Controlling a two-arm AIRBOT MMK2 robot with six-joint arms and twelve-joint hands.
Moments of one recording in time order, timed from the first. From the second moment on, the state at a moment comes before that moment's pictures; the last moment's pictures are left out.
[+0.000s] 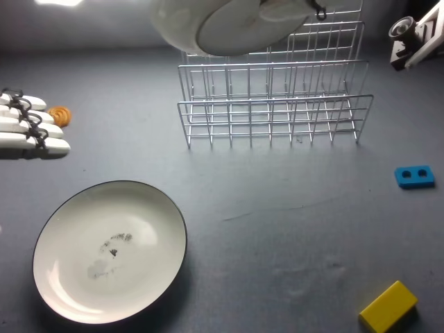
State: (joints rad) left arm 0.99 -0.68 1.35 0.97 -0.98 0.09; right arm 0.01 -1.02 1.08 -0.37 0.30 -0.32
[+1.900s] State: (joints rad) left arm 0.98 -0.69 1.36 1.03 -1.03 0.10; right arm -0.04 -1.20 1.38 -0.41 0.08 -0.04
